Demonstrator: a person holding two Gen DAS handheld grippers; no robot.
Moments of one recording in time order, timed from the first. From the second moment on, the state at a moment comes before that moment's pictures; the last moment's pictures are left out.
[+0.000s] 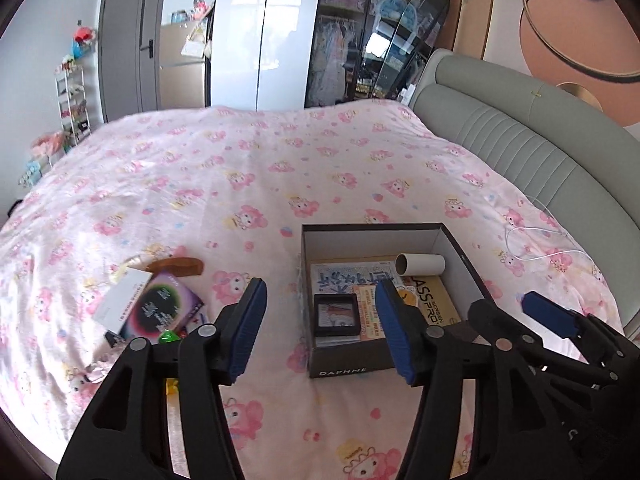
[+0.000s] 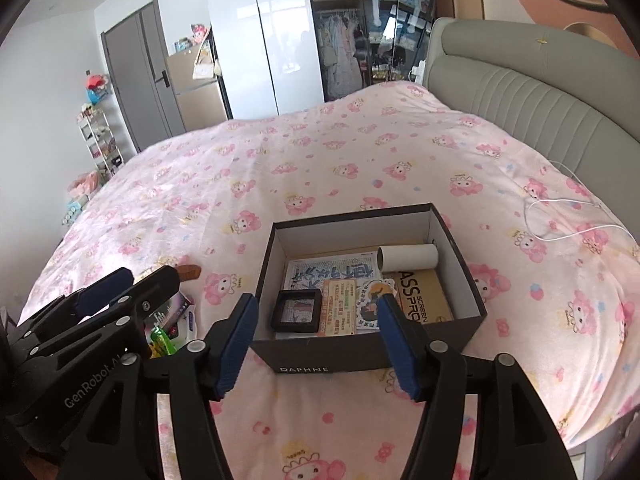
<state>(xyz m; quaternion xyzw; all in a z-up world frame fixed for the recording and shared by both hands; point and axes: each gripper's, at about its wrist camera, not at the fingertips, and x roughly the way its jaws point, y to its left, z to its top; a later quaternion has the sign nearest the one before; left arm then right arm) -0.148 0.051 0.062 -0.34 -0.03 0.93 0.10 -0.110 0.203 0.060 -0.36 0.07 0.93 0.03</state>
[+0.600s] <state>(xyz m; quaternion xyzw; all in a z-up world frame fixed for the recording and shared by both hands) -0.039 0.054 0.053 -0.34 -0.04 0.93 0.11 -0.006 0.199 0.063 -0.35 0.03 0.93 0.06</state>
